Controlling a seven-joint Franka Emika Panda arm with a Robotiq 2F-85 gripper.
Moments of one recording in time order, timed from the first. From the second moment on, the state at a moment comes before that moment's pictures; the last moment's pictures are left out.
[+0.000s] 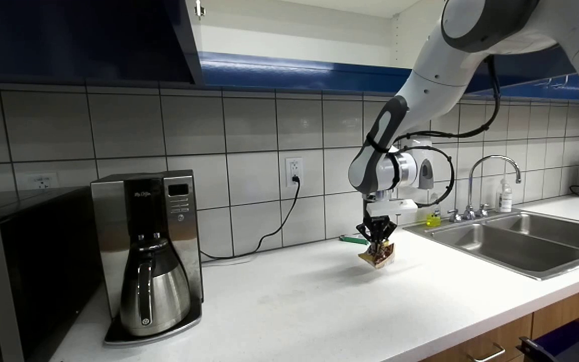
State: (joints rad) arm -0.02 0.45 -0.11 -2.06 -0.01 2.58 0.09
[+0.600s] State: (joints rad) arm -0.02 0.27 -0.10 -2.28 -0.08 2.64 0.06
